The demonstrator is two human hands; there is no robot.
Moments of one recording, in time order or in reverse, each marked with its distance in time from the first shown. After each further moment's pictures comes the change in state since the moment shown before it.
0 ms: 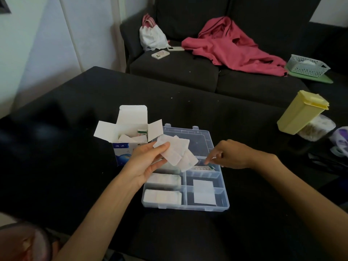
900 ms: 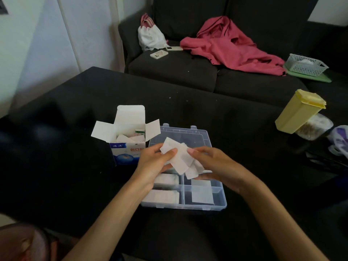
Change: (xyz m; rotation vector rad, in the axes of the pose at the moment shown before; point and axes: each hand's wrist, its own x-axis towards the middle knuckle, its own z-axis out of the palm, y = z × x) left_hand -0.002 -0.020 0.019 0.258 0.052 0.174; right_hand -0.025 -0.075 0.016 1.210 0.101 0.319
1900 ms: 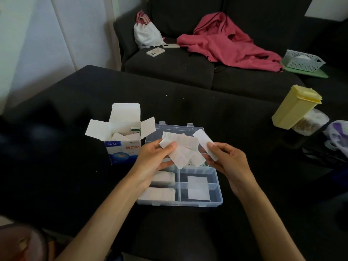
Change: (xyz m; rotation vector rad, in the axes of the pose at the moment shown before) left_hand -0.003 0.003 0.003 0.006 -0.113 -0.029; right_hand -0.007 0.028 -0.015 0.298 0.472 -0.194
